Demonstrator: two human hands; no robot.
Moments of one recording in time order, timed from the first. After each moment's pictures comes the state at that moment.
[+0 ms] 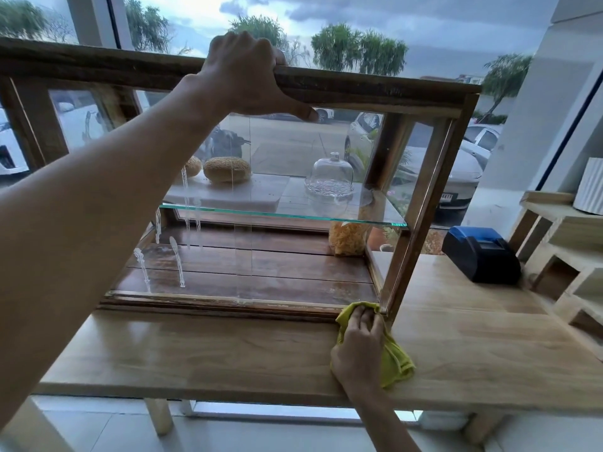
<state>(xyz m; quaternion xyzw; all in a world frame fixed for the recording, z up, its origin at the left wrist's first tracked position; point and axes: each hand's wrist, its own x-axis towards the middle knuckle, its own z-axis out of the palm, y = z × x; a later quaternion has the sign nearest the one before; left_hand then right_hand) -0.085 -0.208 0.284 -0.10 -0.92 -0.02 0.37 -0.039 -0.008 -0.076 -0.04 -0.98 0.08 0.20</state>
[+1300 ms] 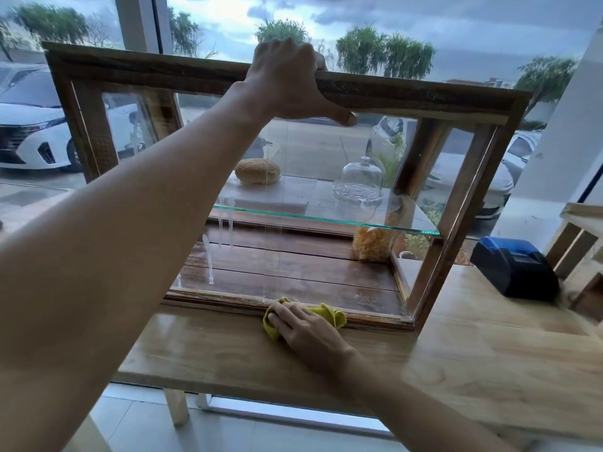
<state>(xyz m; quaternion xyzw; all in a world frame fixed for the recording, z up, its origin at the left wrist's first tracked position) -0.093 -0.211 0.284 -0.08 -0.92 -0.03 0.37 -0.070 -0.078 -0.059 0.54 -0.80 -0.01 0.26</state>
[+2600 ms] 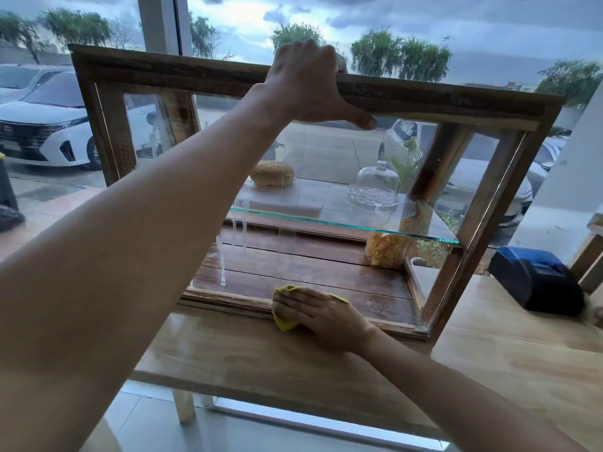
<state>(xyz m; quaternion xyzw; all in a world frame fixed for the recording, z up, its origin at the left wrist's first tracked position) -0.096 -0.213 0.284 -0.08 -0.92 0.00 0.38 -0.124 -0.063 -0.052 0.60 -0.73 -0.12 0.29</state>
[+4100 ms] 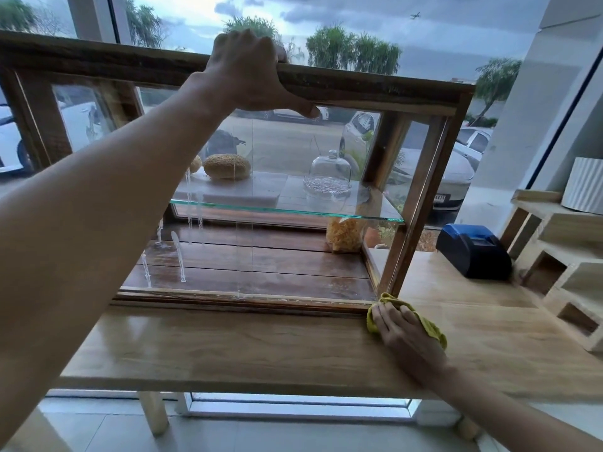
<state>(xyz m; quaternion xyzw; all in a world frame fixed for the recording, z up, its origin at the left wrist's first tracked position) -0.088 -0.211 0.283 -0.10 -0.92 -0.03 0.38 -0.068 0.120 -0.078 0.32 -0.85 -0.22 0.35</state>
